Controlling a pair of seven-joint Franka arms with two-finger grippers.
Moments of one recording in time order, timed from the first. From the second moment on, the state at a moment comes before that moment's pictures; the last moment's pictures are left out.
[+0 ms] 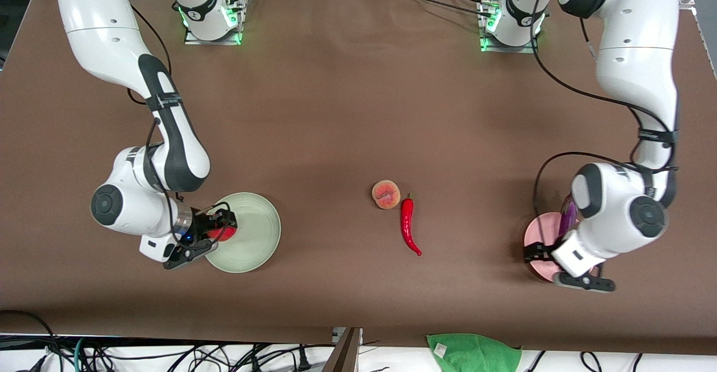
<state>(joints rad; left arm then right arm) -0.04 0.88 -0.05 -1.23 -0.06 2.27 0.05 0.15 0.82 0.02 -1.34 0.23 2.17 -0.39</state>
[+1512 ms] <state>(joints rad) -0.45 1.00 -0.04 -1.24 -0.06 2.36 -0.56 0.54 0.85 0.04 -1.27 0.24 2.36 0.45</state>
